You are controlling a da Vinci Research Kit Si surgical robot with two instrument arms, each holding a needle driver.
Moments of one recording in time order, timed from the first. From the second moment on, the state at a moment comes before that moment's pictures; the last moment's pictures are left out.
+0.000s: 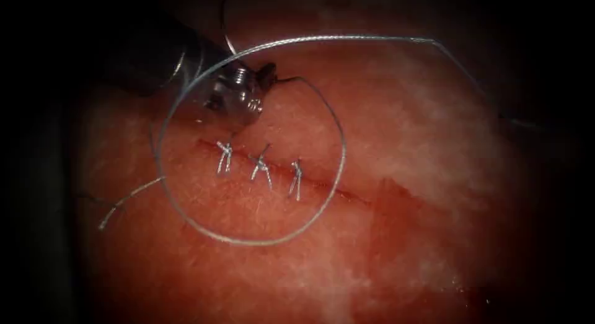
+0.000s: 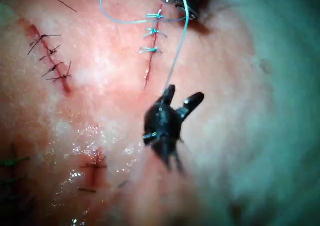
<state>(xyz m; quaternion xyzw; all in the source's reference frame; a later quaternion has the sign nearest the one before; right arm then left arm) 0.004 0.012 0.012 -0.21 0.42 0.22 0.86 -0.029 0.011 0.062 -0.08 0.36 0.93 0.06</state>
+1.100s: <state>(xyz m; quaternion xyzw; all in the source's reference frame) 0.025 0.003 0.019 0.19 0.56 0.46 0.66 -0.032 0.009 0.062 -0.10 0.39 0.91 0.11</state>
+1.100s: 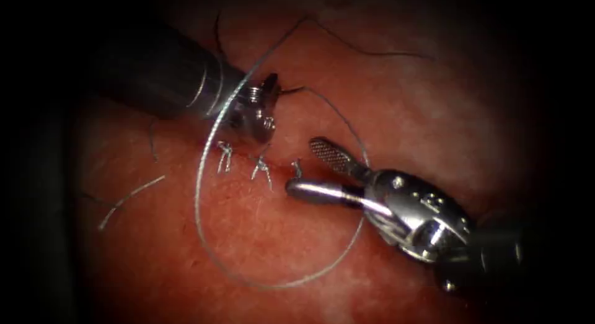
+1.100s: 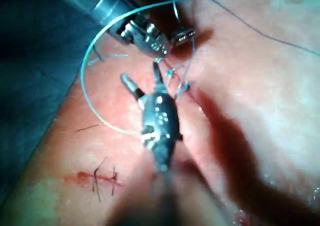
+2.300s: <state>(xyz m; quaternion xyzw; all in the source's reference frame) 0.020 0.006 0.020 0.05 0.54 0.51 0.66 -0.038 0.006 0.056 -0.27 0.34 0.89 0.15</state>
